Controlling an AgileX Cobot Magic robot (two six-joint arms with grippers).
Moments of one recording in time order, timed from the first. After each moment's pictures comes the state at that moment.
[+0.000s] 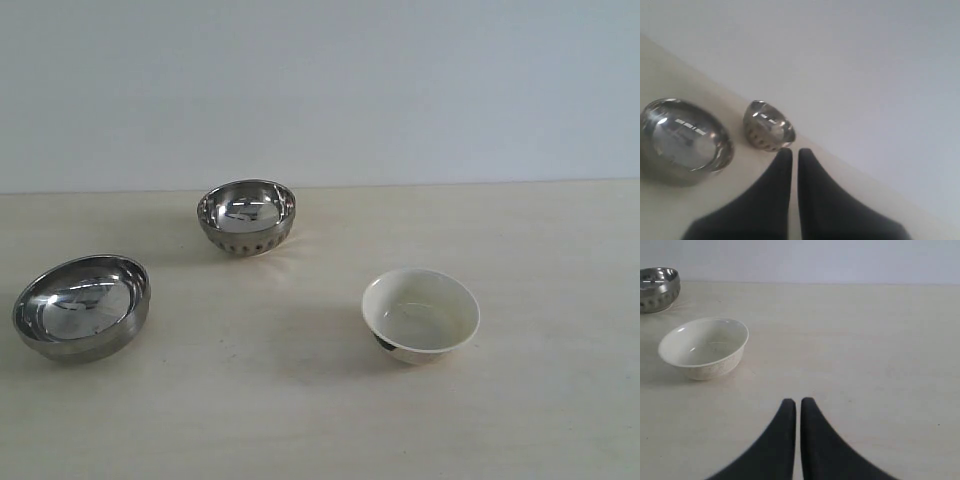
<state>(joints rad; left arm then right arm) -0.02 0.00 -0.08 -0.89 0.30 0.21 0.17 0.01 0.00 -0.06 0.36 0.09</state>
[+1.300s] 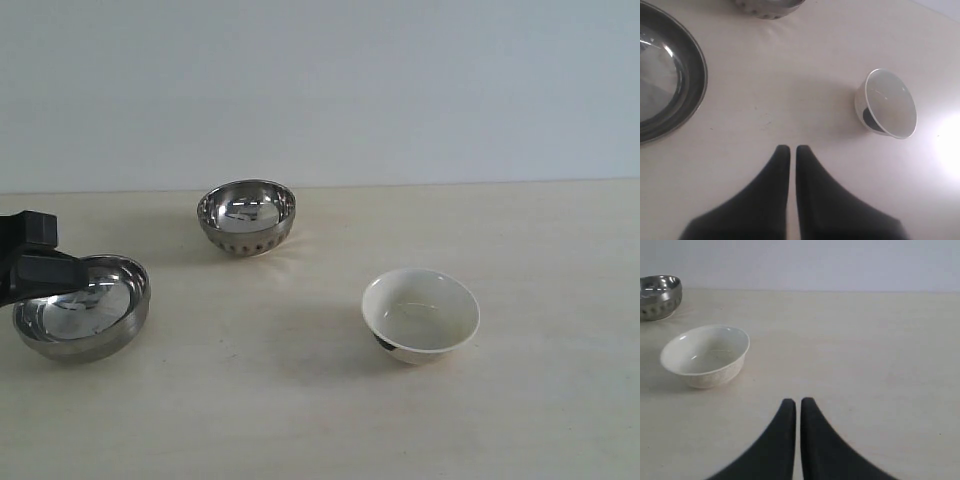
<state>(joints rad) -0.02 1.20 -0.66 -1.05 0.61 0.73 0.17 0.01 0.00 -0.06 0.34 0.09</state>
